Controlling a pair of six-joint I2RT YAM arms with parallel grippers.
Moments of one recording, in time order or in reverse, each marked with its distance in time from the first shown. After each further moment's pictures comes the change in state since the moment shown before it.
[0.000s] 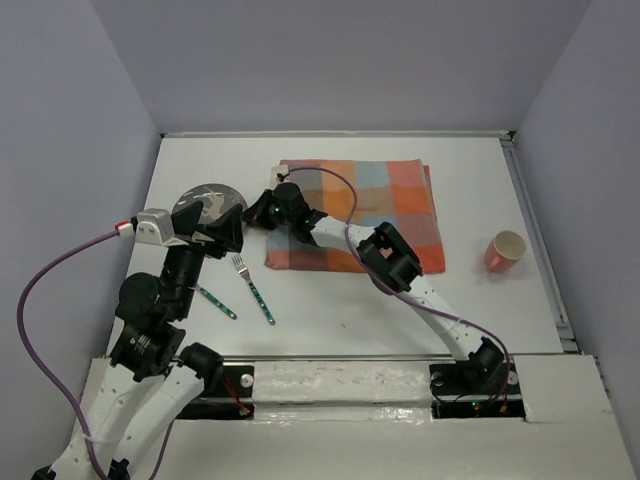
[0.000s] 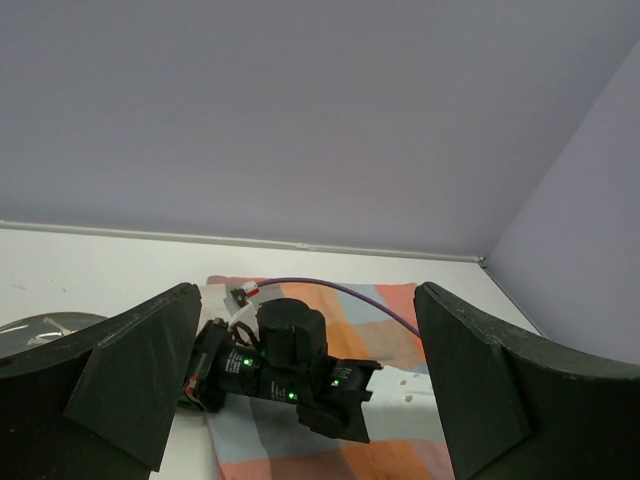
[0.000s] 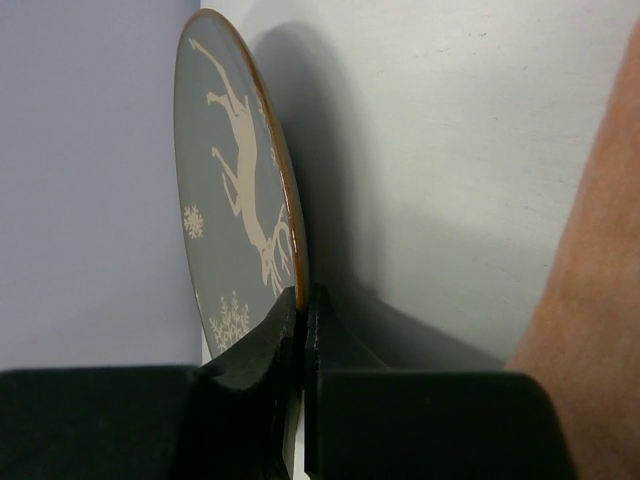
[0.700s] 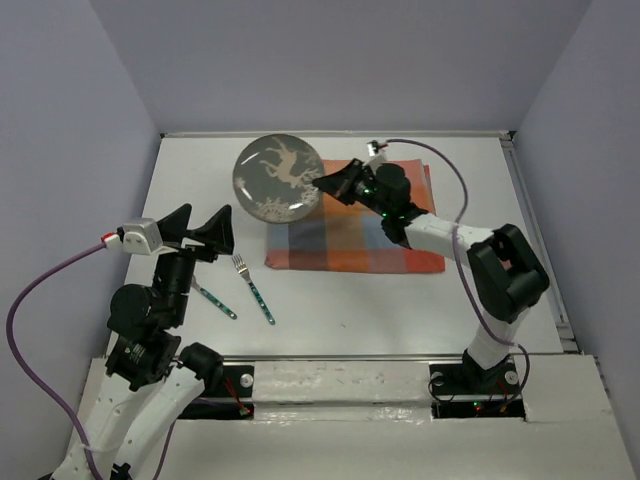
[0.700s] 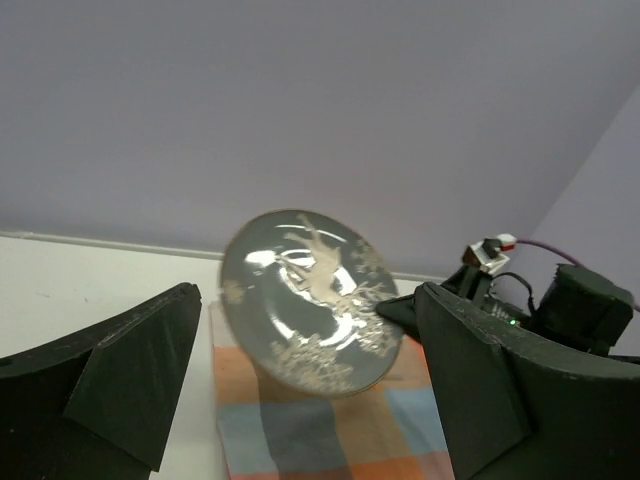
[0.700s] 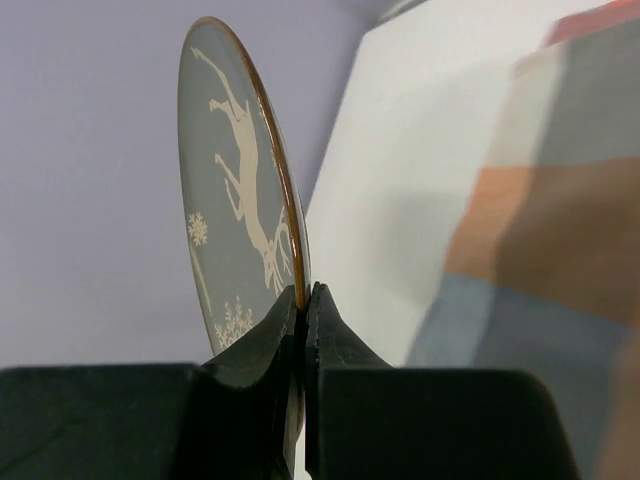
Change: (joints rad) left arm 0.007 -0.058 -0.007 0.000 -0.050 0.012; right arm -0.202 -0.954 -1.062 0.351 -0.014 -0.132
